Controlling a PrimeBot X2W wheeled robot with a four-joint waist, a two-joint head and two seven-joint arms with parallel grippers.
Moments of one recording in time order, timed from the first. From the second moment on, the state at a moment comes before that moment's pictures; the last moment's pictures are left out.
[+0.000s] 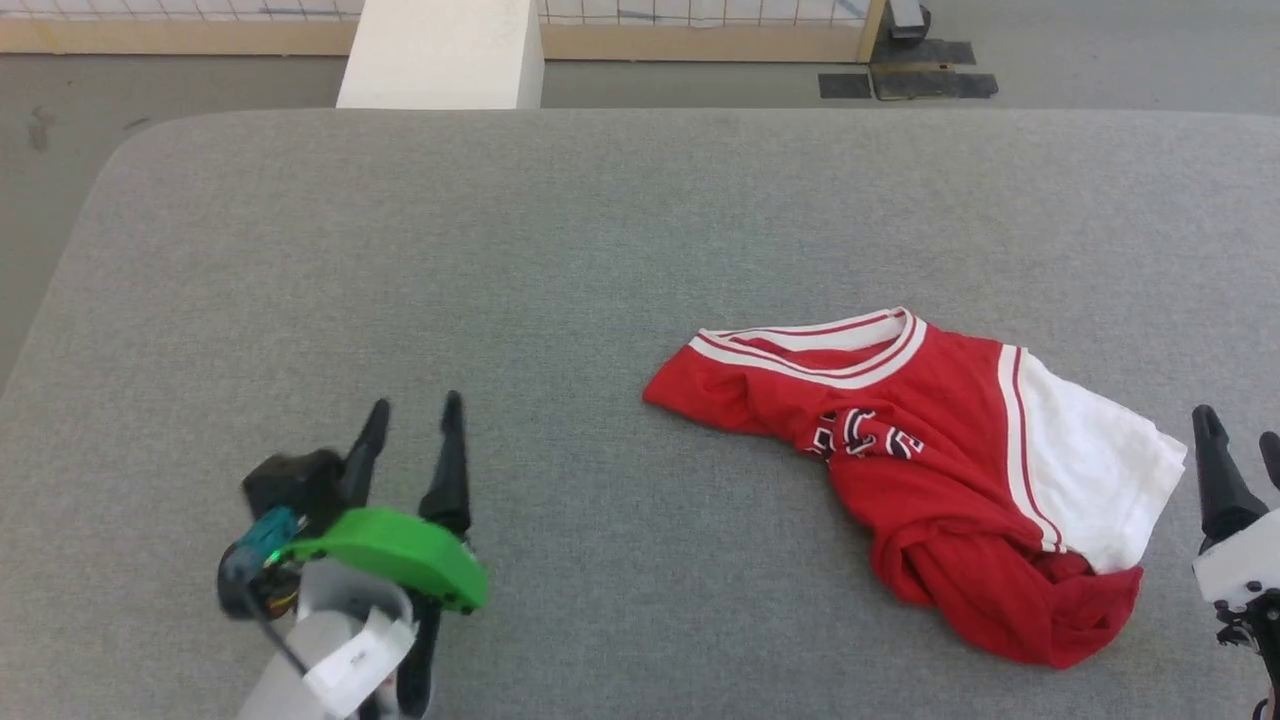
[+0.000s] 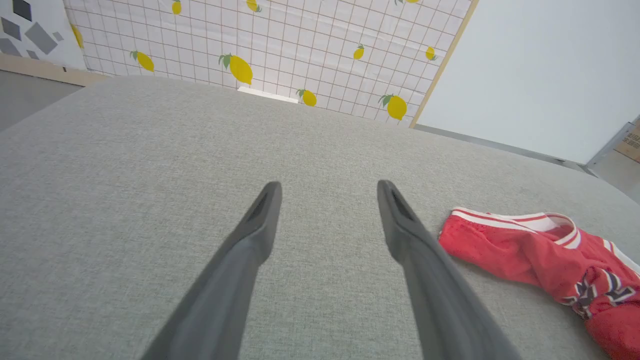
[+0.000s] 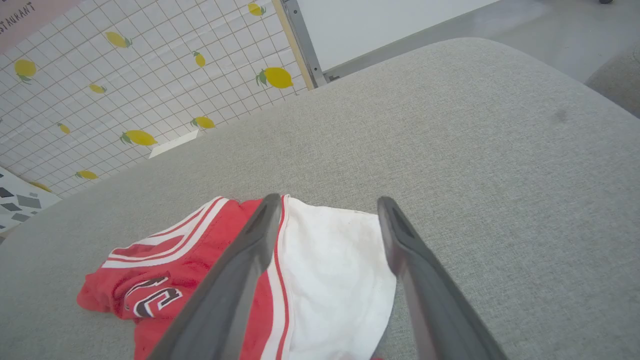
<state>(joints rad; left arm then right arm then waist) -0.18 0.22 -0.29 0.17 -0.54 0.10 -0.17 -0.09 -0.06 -0.42 0.00 0.38 0.13 0.34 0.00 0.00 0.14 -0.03</state>
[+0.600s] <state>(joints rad) -0.78 0.10 -0.61 0.52 -0.48 0.09 0.69 -0.17 -0.05 -0.34 0.00 0.37 0.13 0.32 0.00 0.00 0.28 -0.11</state>
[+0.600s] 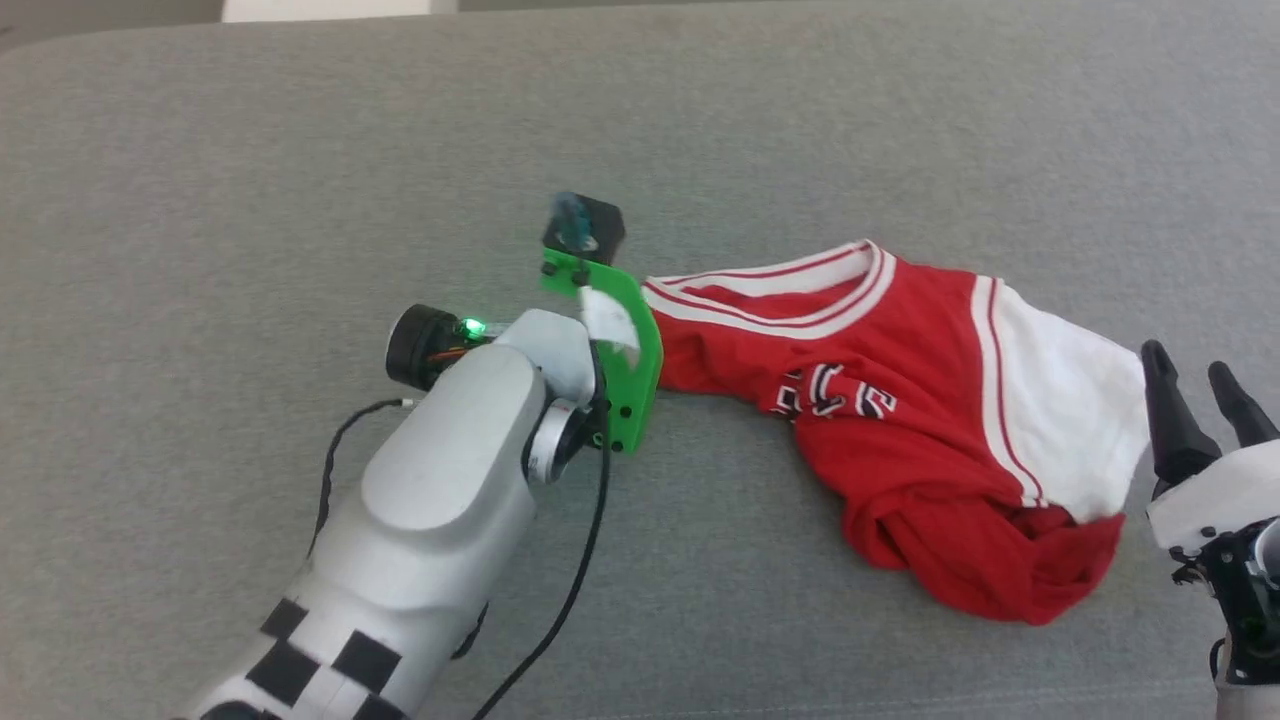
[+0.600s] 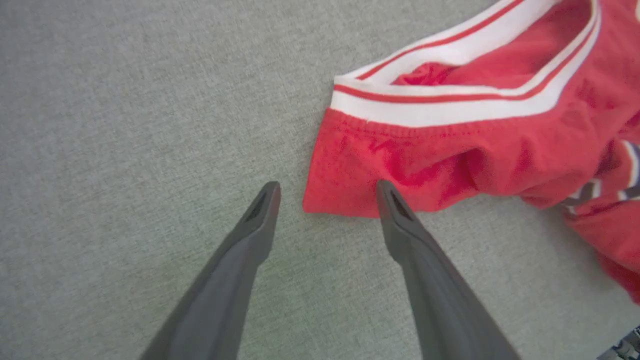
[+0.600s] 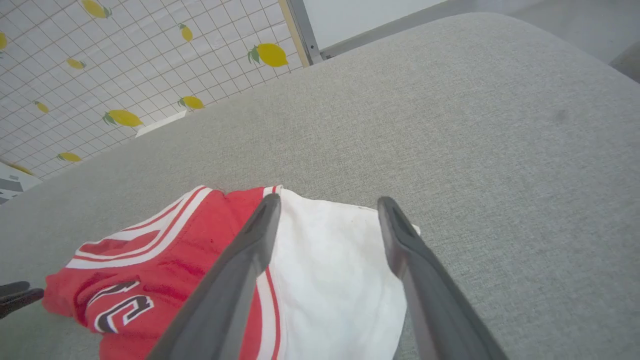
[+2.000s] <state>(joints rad) -0.47 0.34 -0.34 0.24 -0.67 0.26 0.75 -0.19 -0.09 -0.27 0.06 0.36 0.13 0.33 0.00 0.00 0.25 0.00</state>
